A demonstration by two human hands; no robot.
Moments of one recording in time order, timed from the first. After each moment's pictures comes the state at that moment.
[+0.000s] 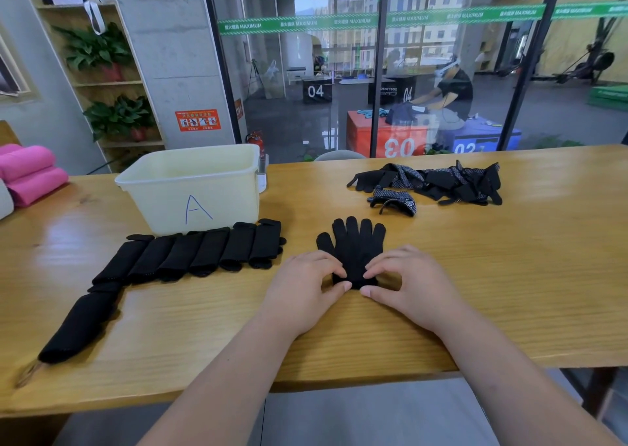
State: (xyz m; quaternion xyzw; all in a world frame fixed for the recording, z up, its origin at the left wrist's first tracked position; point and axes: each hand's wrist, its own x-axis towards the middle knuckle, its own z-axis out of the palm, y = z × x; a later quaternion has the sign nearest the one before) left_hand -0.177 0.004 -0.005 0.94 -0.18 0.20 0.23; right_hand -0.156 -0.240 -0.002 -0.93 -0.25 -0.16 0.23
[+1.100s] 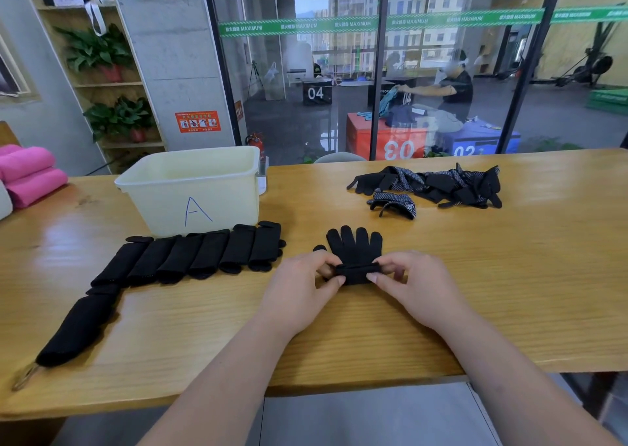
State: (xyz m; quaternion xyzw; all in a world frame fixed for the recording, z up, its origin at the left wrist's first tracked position) left_hand -0.181 0.005 0.001 0.92 -0.12 0.16 0.33; right_hand -0.159 -0.236 0.002 -0.91 -0.16 -0.13 0.37
